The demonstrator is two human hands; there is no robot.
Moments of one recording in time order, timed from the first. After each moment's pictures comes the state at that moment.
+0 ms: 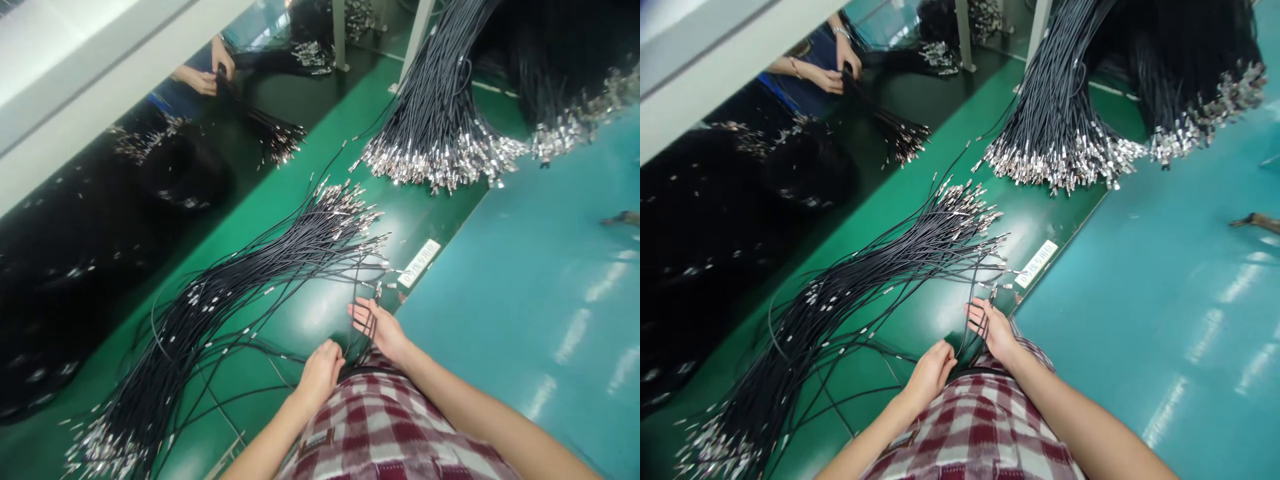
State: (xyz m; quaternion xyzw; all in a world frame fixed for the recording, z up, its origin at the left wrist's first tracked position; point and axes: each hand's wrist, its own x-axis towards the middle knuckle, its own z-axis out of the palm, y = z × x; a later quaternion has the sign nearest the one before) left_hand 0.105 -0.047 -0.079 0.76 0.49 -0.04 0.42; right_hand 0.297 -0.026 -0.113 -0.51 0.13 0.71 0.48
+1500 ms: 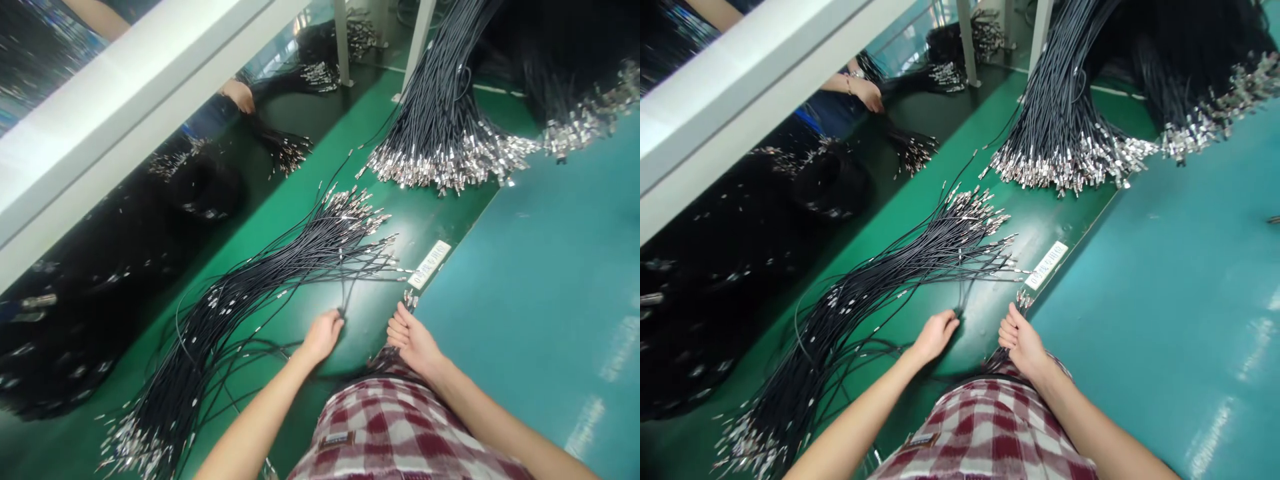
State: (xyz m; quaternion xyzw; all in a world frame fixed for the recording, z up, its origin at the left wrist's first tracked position) left_hand 0.115 0.041 -0.084 0.73 0.56 -0.07 0.39; right_hand 0.323 -0.048 -0.100 -0.40 0.17 0.72 0.53
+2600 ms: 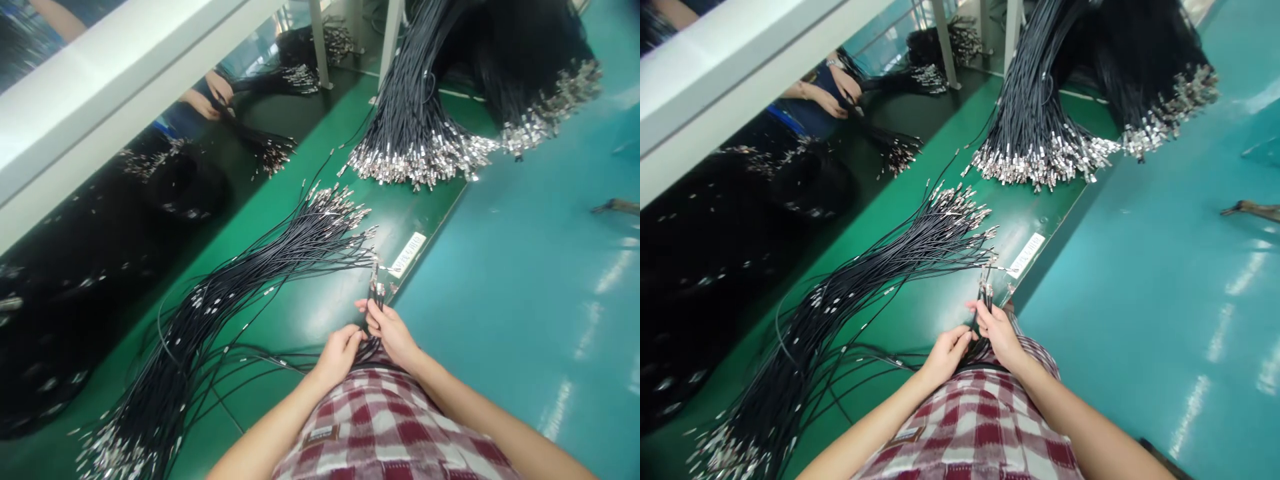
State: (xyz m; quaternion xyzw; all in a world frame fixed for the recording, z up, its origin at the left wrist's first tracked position) left_hand 0.163 -0.037 -0.059 0.62 0.46 0.08 0.63; right_hand 0.307 -0.055 -0.068 -0.52 -0.06 0.65 0.55
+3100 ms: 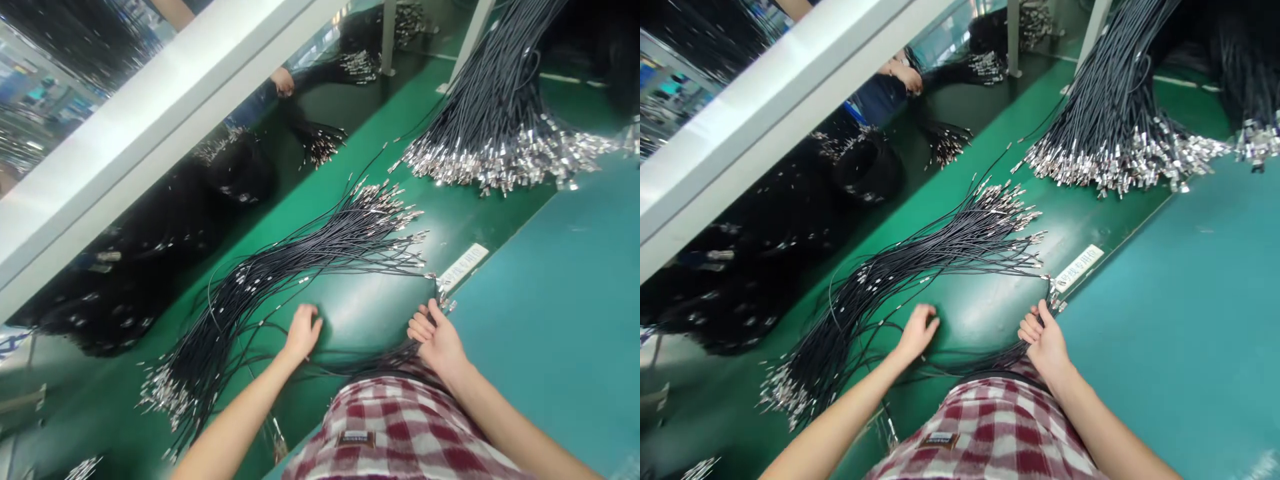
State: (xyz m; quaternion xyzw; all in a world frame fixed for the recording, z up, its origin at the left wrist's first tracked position) left_hand 0.016 0.008 -0.091 0.71 0.65 -0.04 0.28; right_hand 0.319 -0.049 -0.095 -0.37 0.22 0.68 0.59
